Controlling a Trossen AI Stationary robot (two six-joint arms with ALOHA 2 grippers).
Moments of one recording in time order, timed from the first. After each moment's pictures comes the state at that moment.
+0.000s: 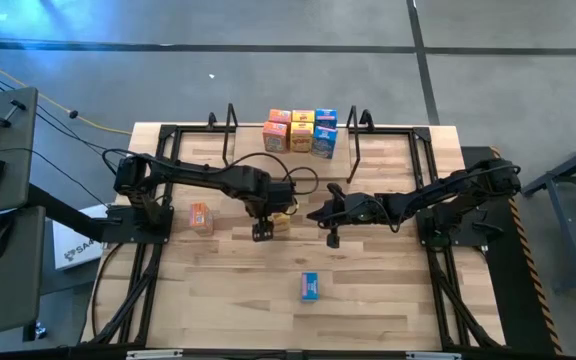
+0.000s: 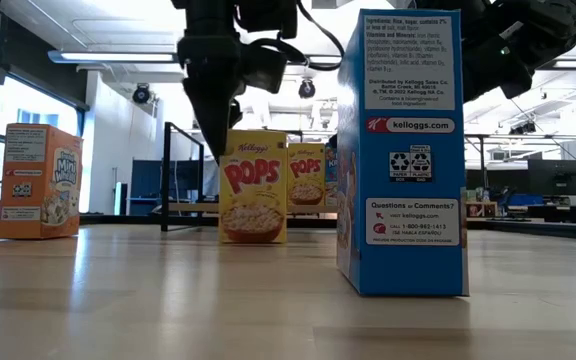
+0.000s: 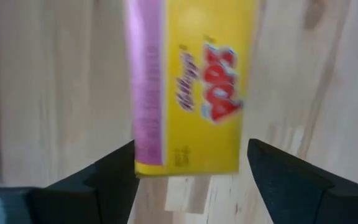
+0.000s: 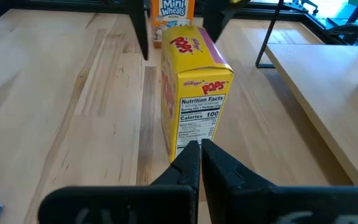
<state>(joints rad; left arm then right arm) 0.01 1.82 1.44 -1.03 0.03 -0.12 0.07 1.50 0.58 0.49 0.15 -0.01</state>
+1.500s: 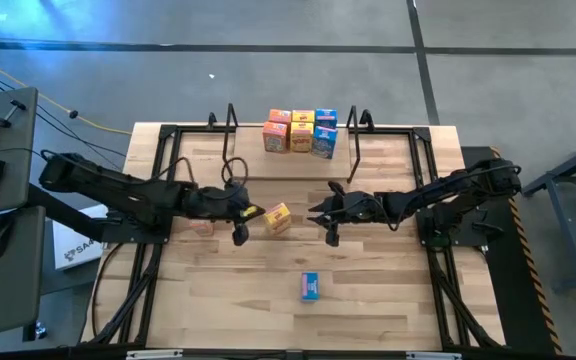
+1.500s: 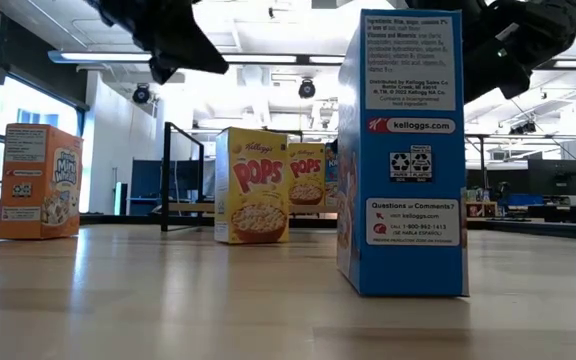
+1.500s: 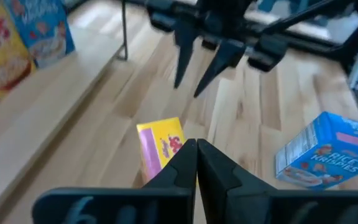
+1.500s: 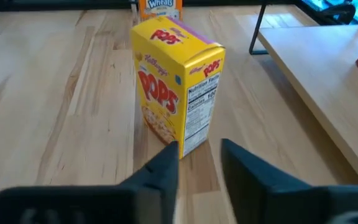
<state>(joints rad) -0.17 1.16 0.76 -0.14 -0.30 -0.33 0.06 1.50 0.59 0.45 0.15 0.06</state>
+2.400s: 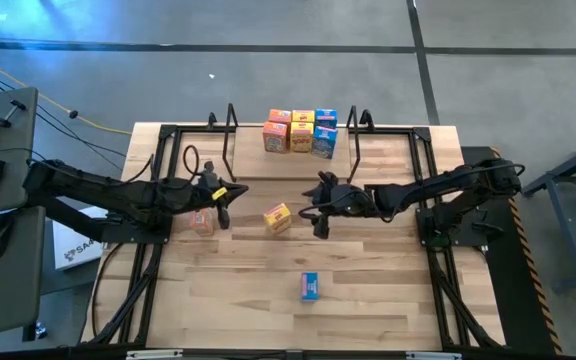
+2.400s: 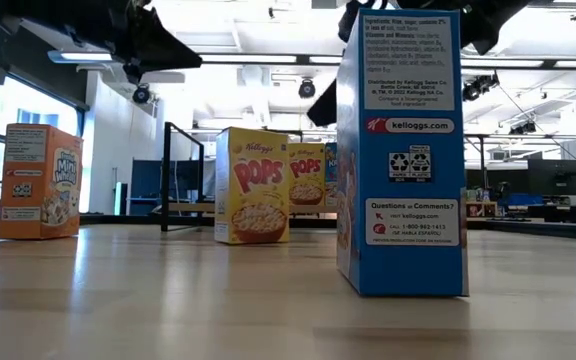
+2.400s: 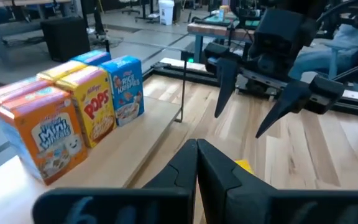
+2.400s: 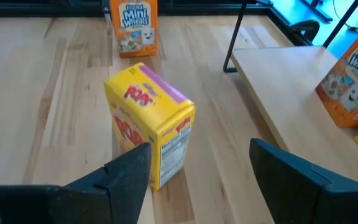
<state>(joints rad) -0.12 0.85 0.46 0.17 -0.47 -0.14 0.06 1.50 0.84 0.14 0.25 0.05</state>
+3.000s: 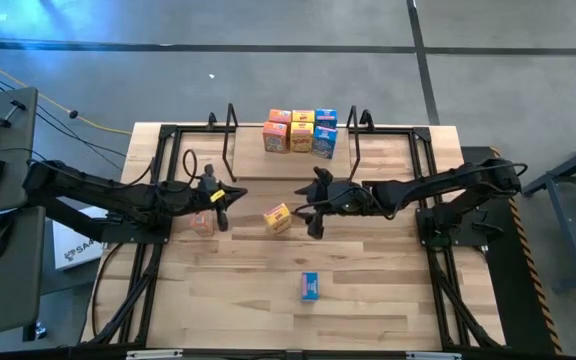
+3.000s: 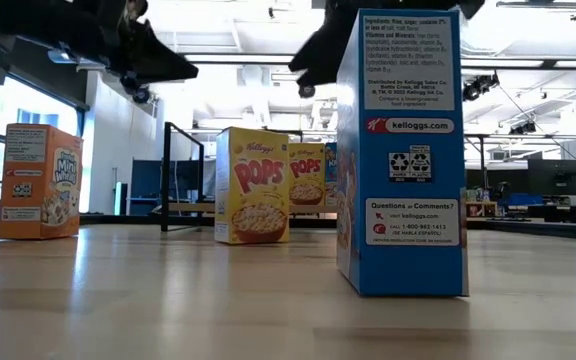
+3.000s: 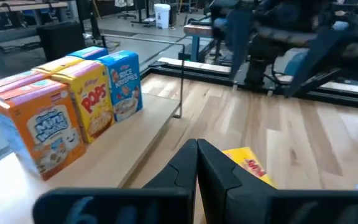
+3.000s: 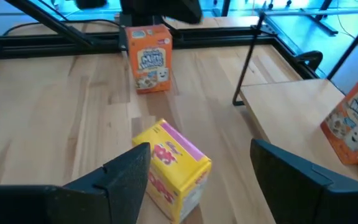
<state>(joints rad) -0.11 0.84 0.37 0.27 -0.45 -0.11 0.08 1.50 1.00 0.03 0.25 0.07</state>
